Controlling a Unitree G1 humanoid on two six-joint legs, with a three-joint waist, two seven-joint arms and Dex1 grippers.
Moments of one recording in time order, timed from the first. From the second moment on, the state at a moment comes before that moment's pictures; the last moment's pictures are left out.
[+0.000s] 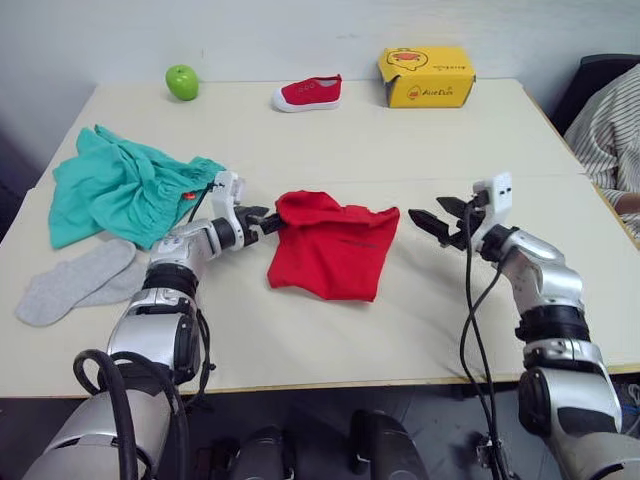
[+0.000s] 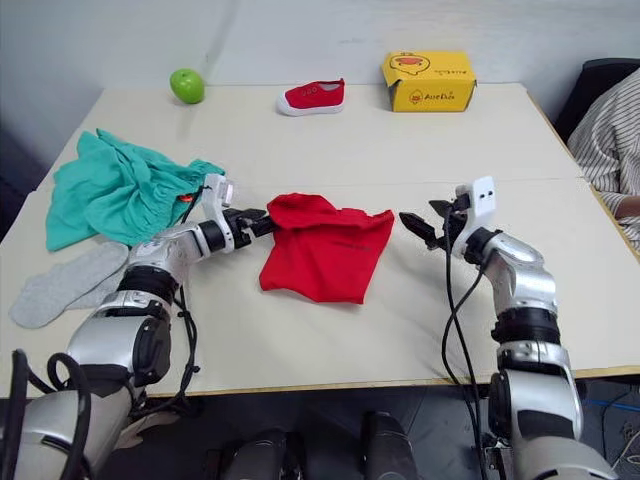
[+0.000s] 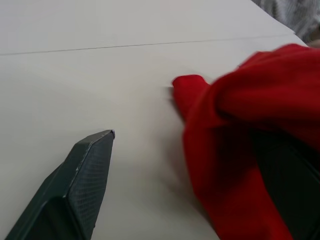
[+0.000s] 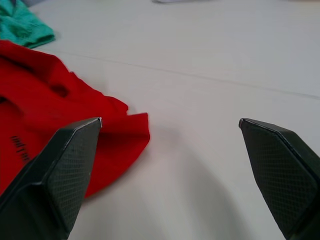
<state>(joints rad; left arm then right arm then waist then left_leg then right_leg) -0.98 0.39 0.16 1.02 -0.24 0.30 -0.85 -0.64 -0.50 -0.21 0.42 0.38 0.29 0.87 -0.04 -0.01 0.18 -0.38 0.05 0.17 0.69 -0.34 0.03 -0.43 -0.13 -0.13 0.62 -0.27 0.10</state>
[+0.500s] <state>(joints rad) -0.65 0.58 0.04 0.68 -0.17 -0.20 -1.18 -0.18 -0.53 0.07 -0.28 0.28 0.13 0.97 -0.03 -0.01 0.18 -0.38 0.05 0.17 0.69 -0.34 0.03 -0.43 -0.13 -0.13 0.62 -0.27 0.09</state>
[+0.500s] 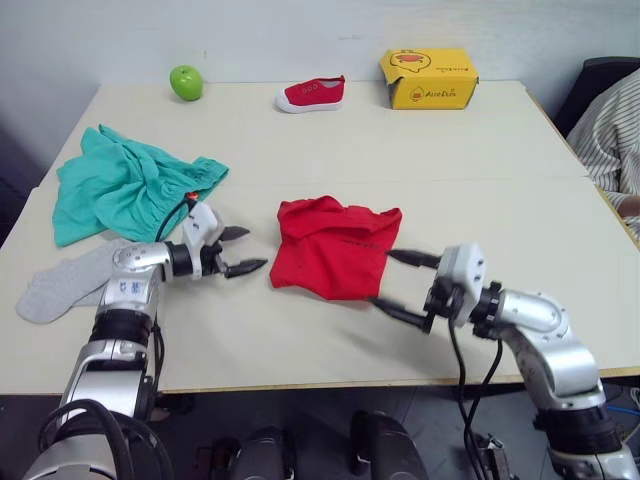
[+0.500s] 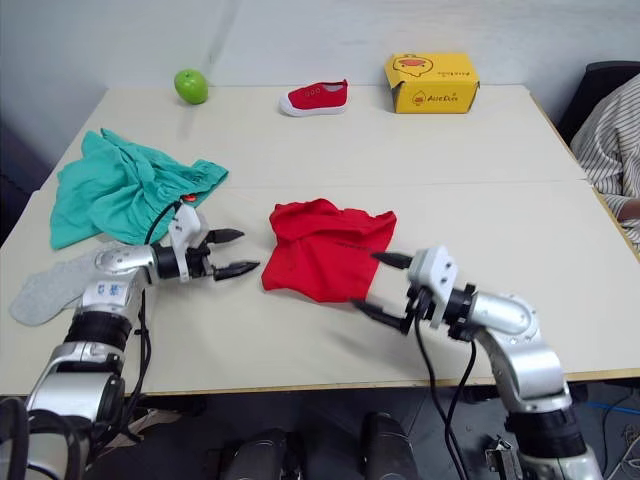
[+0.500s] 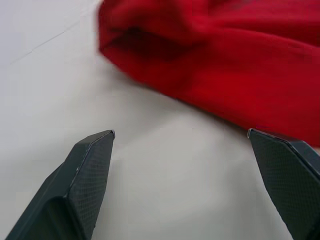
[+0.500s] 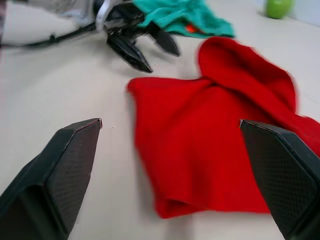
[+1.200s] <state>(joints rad) -0.74 0.49 -0.16 0.83 0.08 -0.76 -1.03 -0.38 -0.54 0.27 0.18 -0.21 -0.46 0.76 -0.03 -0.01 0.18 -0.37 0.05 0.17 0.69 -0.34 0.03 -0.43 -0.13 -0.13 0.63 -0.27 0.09</state>
